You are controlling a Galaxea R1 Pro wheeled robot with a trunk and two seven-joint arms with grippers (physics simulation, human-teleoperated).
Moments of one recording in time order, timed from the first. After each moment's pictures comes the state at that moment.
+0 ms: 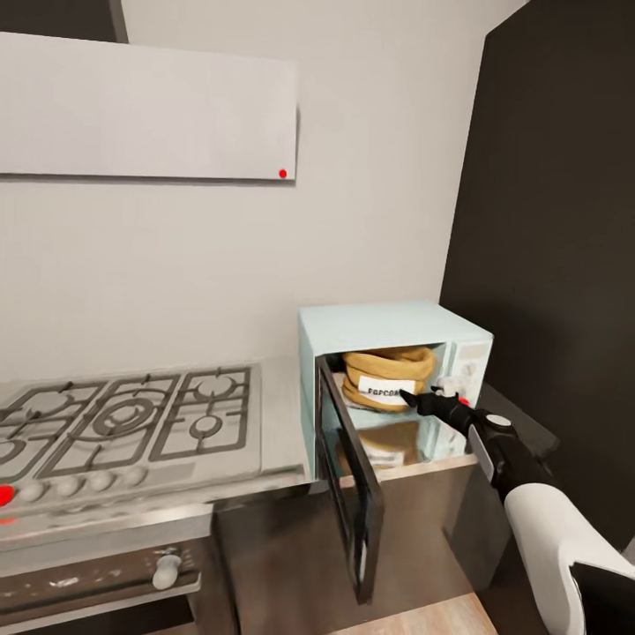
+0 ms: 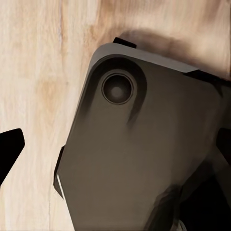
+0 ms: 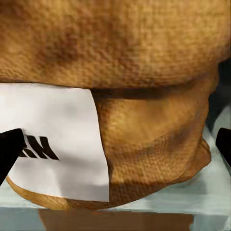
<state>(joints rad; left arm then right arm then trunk) 0.00 -0.04 0.03 -0.08 0.30 -0.07 0.12 -0.85 -0.11 -0.22 -0.62 0.09 0.11 0.52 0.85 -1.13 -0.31</state>
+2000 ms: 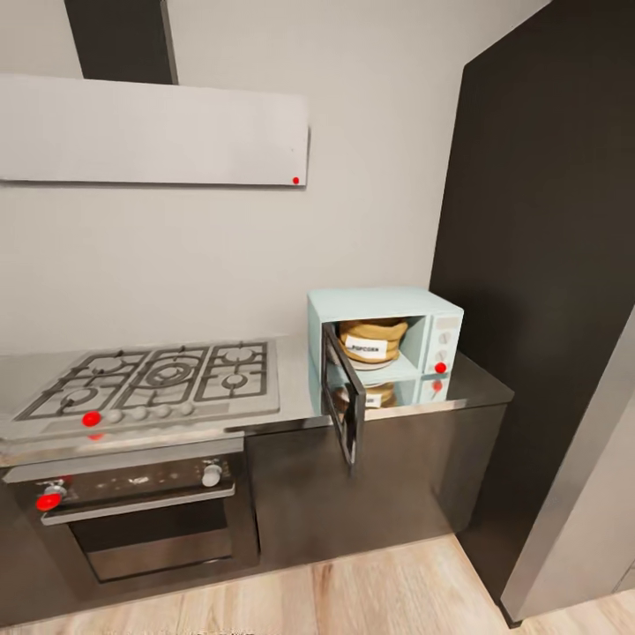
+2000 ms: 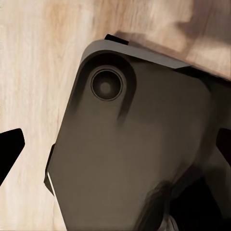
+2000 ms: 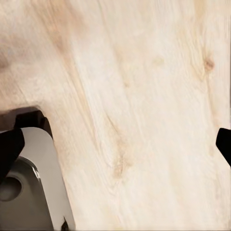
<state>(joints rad) 0.00 -0.06 0.03 -0.07 0.30 -0.08 0.12 -0.26 -0.19 -0.21 0.03 0.12 0.05 -0.09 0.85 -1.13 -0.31</state>
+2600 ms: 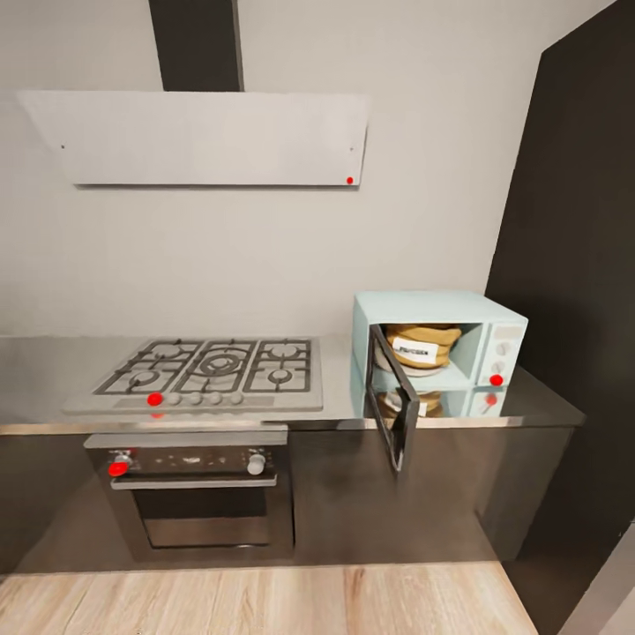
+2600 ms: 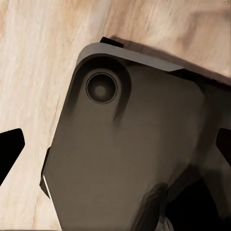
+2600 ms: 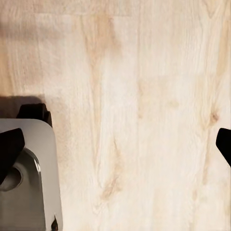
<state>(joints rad) 0.00 -0.06 0.03 -0.08 0.30 -0.08 0.11 -0.26 -0.16 -0.21 0.03 0.26 0.04 -0.10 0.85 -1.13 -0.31</state>
